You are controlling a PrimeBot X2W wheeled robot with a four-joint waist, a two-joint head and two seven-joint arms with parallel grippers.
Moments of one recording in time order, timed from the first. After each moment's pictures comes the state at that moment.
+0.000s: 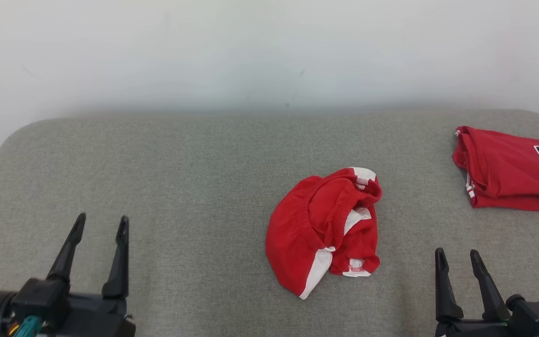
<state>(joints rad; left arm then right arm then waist) -0.15 0.41 -0.28 0.05 -0.43 0.08 -0.26 0.03 -0.05 -0.03 0.16 0.26 0.13 -0.26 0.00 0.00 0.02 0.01</state>
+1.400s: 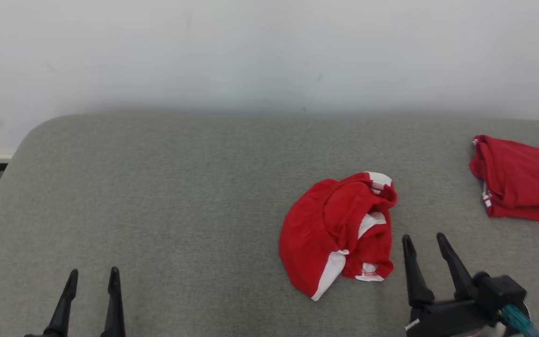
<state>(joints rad) 0.08 0.16 0.02 0.04 -0.24 -0.09 -0.26 -0.05 -0.08 0.08 0.24 0.27 0.13 -0.26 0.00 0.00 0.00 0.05</state>
